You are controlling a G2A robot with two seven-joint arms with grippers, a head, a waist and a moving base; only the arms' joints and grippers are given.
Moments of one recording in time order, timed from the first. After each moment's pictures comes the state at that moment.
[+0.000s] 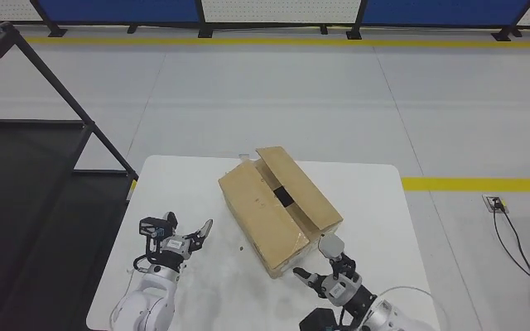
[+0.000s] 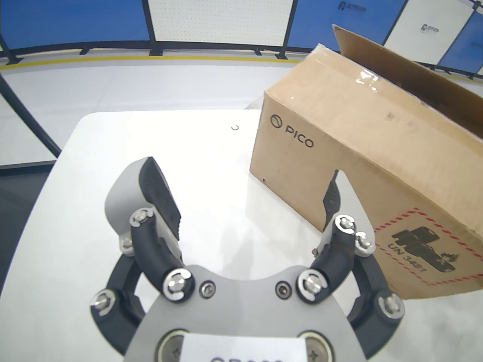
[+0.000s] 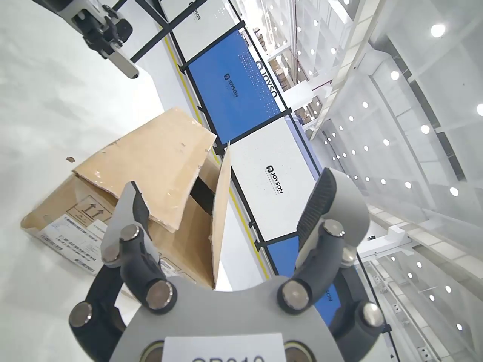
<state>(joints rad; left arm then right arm) 1.31 -1.23 -1.42 -1.59 1.16 -0.06 0.08 -1.52 -1.20 1.27 -2.04 -2.43 -0.12 -0.35</state>
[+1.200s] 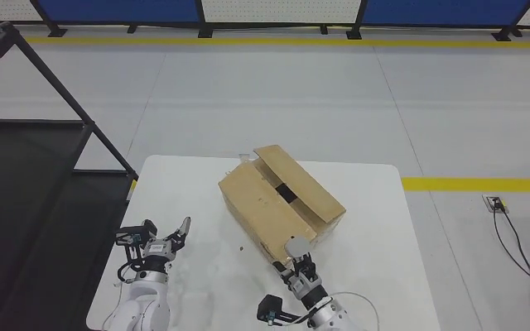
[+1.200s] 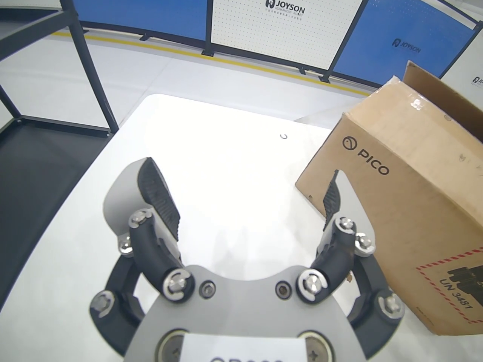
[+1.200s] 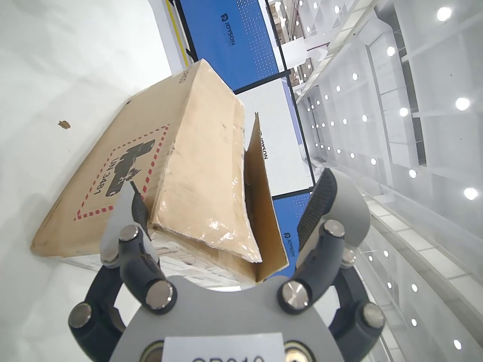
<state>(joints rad) 1.35 -1.25 -1.47 -1.58 1.08 0.06 0.14 -1.36 -1.28 0.99 -1.75 -2.64 0.16 0.01</state>
